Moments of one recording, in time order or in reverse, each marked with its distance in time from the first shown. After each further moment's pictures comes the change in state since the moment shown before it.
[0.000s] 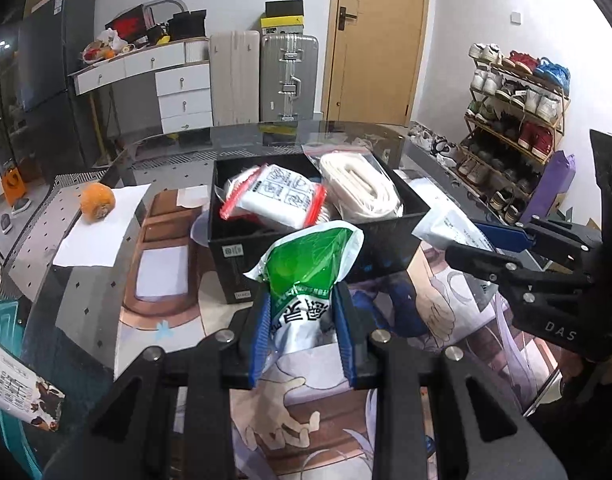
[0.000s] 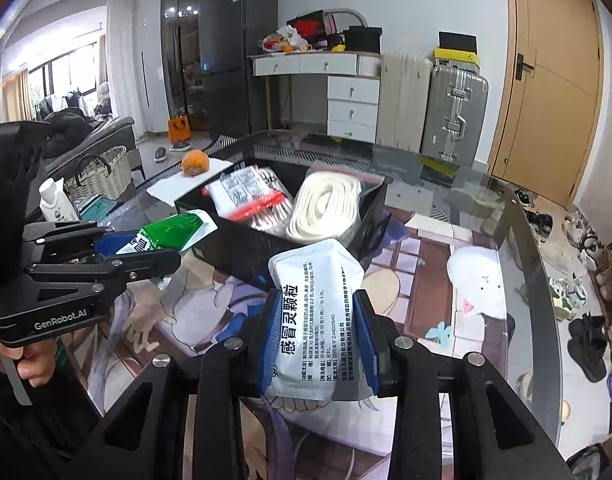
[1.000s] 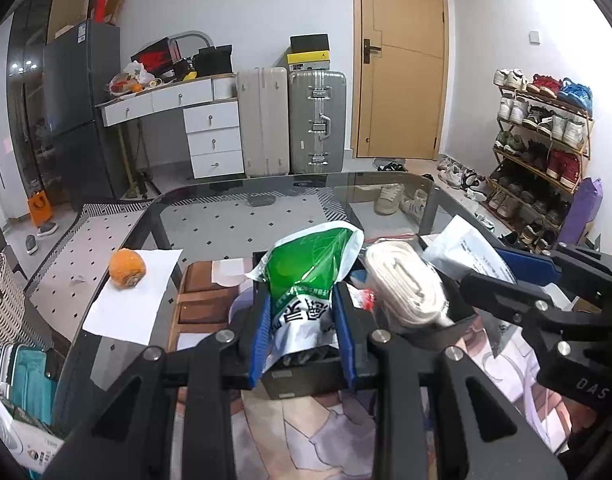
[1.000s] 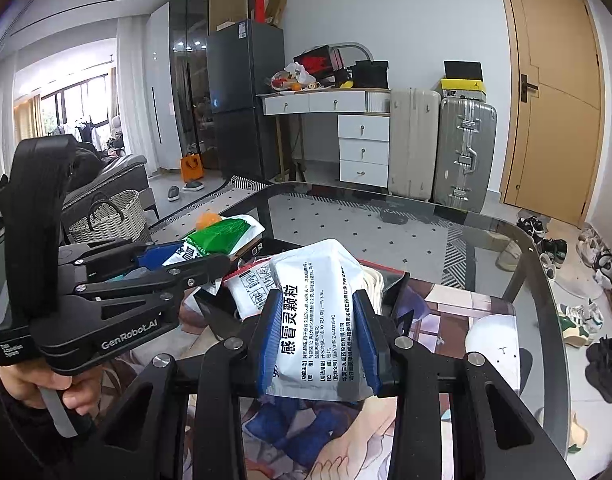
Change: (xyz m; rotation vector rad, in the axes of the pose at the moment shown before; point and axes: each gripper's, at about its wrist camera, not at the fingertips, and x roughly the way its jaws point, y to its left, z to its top) left arm 0.008 0.014 0.061 -0.009 -0.133 0.121; right arm -0.004 0.010 0.064 0.025 -0.125 0.057
